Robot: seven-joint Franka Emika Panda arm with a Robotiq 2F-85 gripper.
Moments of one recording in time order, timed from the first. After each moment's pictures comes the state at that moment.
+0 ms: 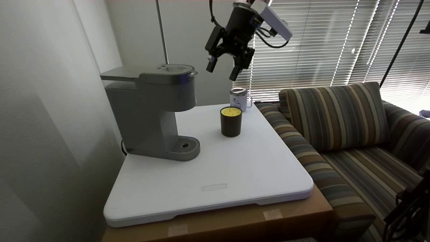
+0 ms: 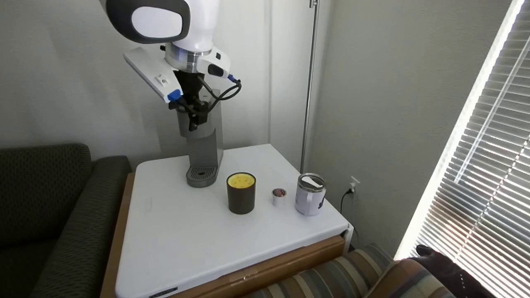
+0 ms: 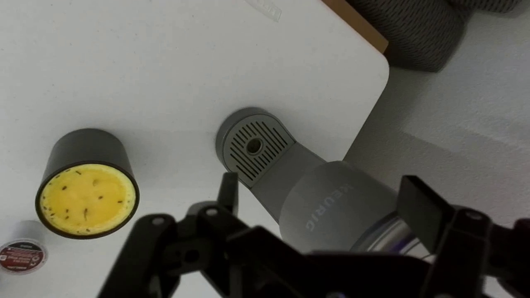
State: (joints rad) arm 0.01 0.42 0.09 -1.81 0.57 2.33 -0.22
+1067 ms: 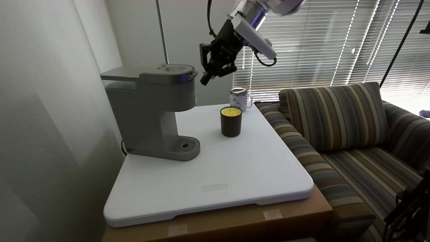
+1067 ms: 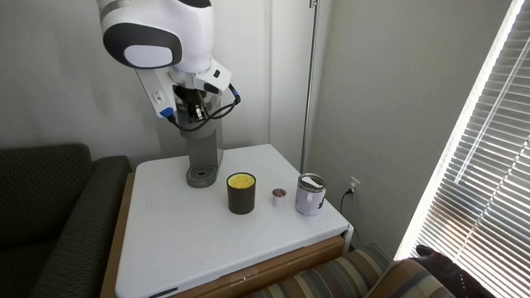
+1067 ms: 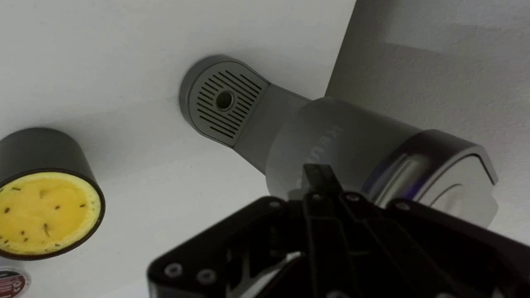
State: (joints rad) arm -0.02 0.50 0.18 -1.81 0.79 2.60 -0.18
